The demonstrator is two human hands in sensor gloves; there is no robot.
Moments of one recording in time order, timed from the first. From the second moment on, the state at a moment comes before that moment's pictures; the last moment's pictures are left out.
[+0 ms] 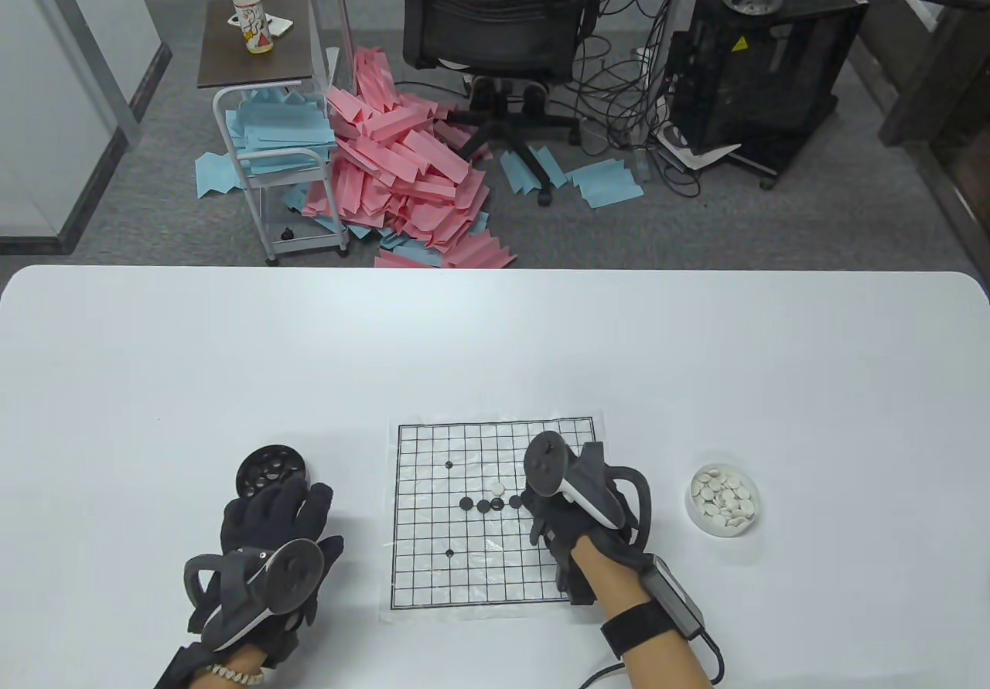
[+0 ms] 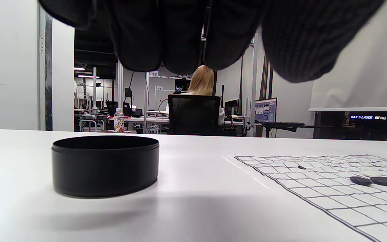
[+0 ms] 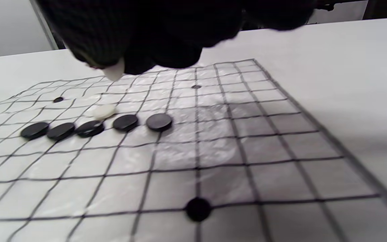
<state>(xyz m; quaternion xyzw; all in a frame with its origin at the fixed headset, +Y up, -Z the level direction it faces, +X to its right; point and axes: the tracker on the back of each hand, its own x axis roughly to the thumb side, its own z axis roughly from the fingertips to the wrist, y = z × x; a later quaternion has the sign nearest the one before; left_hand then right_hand) -0.259 -0.727 -0.238 0.10 -0.06 0.01 0.99 0.059 -0.748 -0.337 0.02 0.10 0.99 0.09</state>
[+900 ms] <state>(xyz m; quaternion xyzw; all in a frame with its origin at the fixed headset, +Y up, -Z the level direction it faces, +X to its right) -0.259 -0.727 -0.237 0.10 -0.06 0.01 0.99 0.019 -0.770 -0.330 0.03 0.08 1.00 -0.03</state>
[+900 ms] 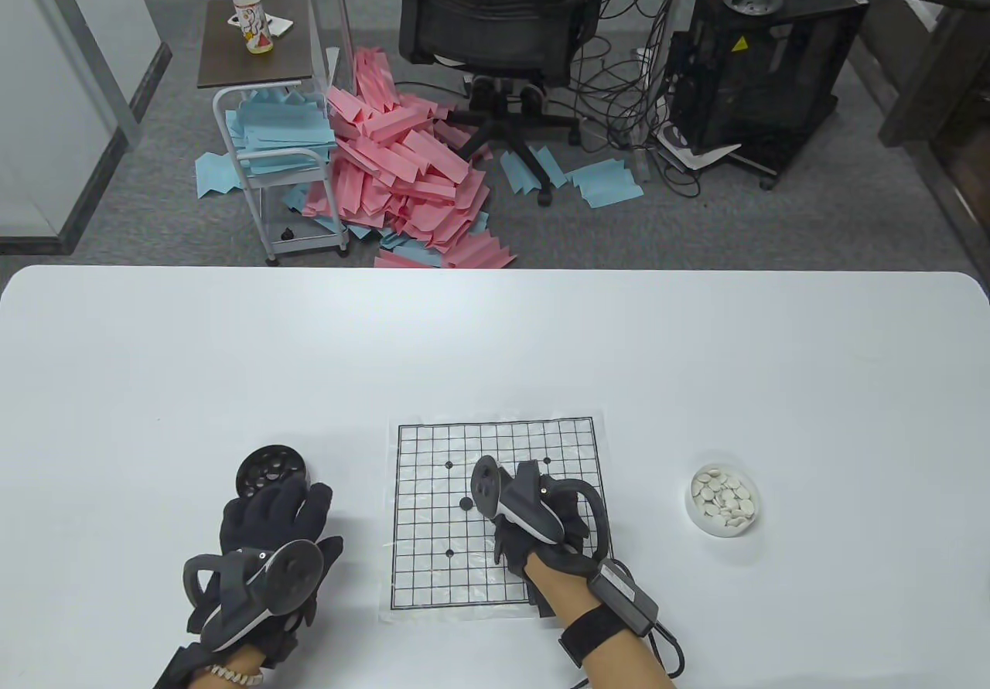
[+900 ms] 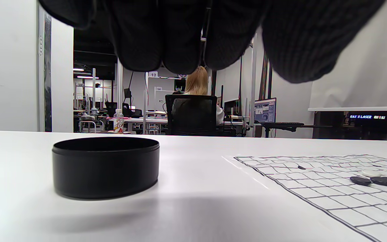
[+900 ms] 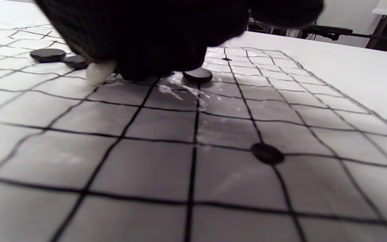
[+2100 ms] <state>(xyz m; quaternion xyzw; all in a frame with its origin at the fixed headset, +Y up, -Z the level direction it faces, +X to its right) -0.261 -0.728 -0.239 0.09 -0.06 0.01 0.99 0.249 -0.762 -0.350 -0.25 0.11 0.96 -0.08</state>
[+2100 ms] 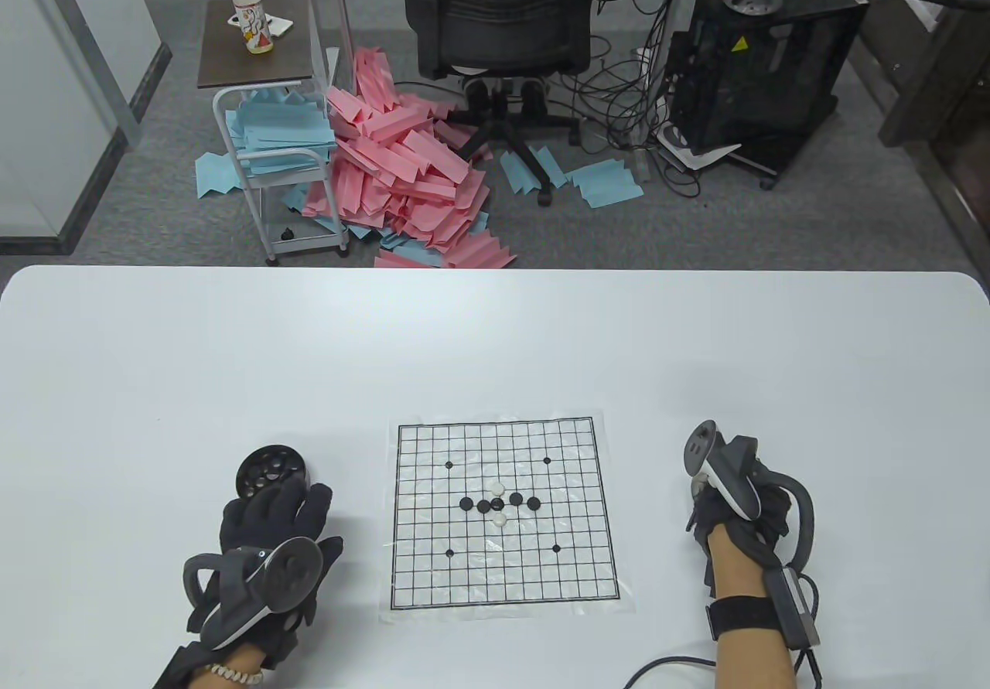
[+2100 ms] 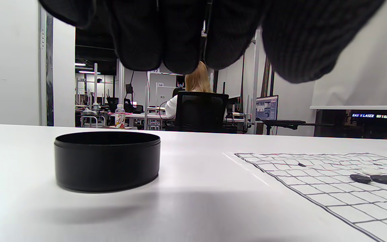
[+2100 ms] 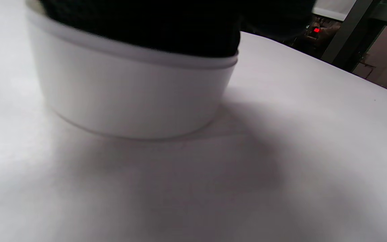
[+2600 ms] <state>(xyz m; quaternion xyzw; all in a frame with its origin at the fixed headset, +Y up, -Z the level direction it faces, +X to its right) -0.261 -0.728 -0.239 0.08 -0.06 0.01 0.99 0.252 -0.764 -0.350 -0.25 0.10 0.96 -0.09</state>
